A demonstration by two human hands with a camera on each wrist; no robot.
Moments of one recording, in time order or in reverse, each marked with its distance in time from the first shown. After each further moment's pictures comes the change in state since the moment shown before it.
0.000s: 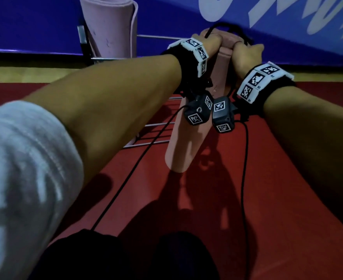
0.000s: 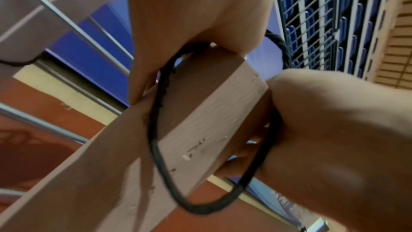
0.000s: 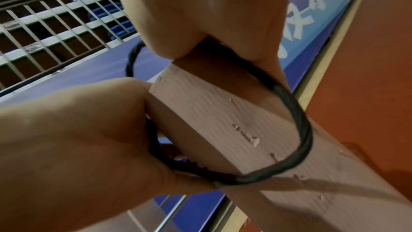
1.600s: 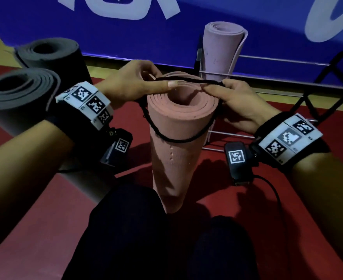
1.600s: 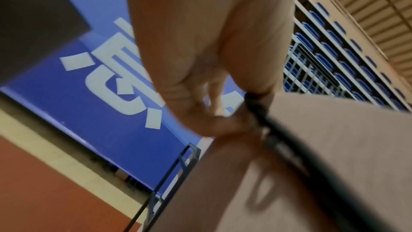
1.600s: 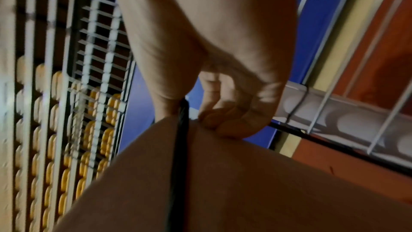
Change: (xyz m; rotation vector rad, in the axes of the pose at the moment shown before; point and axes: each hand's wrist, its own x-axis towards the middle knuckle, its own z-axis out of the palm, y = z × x) left_hand -0.277 -0.151 -0.251 0.035 0.248 -0.025; right_hand -0.226 -0.033 0.059 0.341 -1.089 -0.075
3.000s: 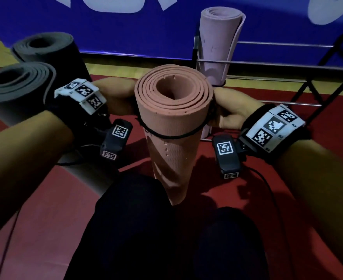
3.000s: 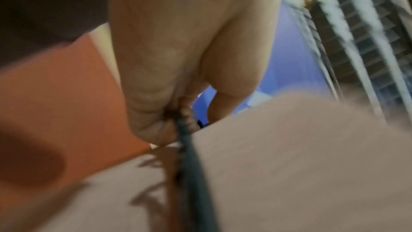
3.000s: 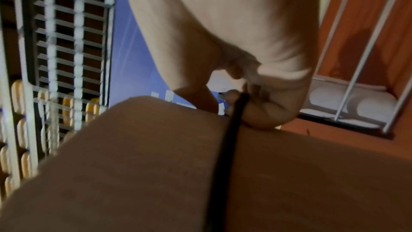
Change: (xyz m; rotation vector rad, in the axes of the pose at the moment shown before) left_hand -0.014 -0.022 0.011 -0.246 -0.321 -0.373; right_hand -0.005 0.025 0.005 0.072 -0.123 0.293
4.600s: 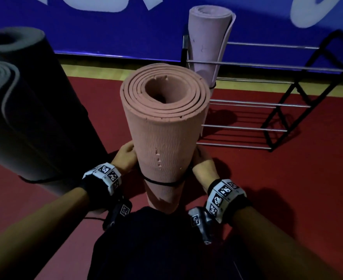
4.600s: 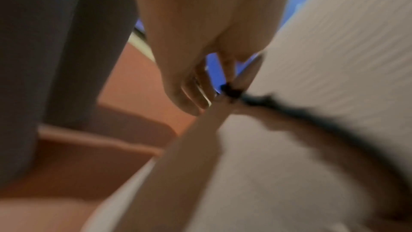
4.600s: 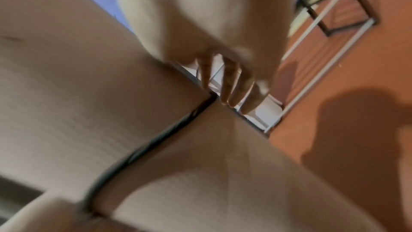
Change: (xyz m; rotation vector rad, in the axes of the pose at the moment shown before) left_hand 0.065 -0.167 0.065 -0.151 0.332 -0.028; right_hand 0.035 0.163 0.010 -0.257 0.408 -0.023
